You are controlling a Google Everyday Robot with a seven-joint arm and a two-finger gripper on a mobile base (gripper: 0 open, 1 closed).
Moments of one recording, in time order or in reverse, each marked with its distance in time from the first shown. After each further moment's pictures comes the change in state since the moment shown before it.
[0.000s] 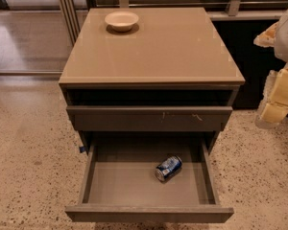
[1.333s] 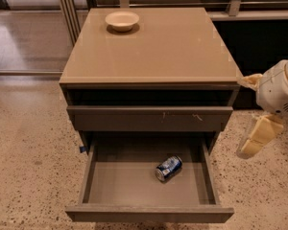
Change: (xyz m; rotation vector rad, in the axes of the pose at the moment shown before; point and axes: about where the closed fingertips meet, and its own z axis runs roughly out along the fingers) arm 0.023 0.017 0.099 -0.040 -0.170 0.007
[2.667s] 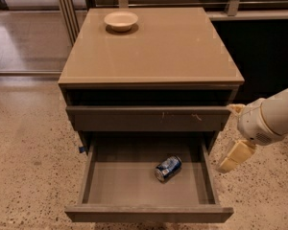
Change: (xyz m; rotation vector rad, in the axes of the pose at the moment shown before) arm 0.031 0.009 0.097 -0.004 -0.089 0.121
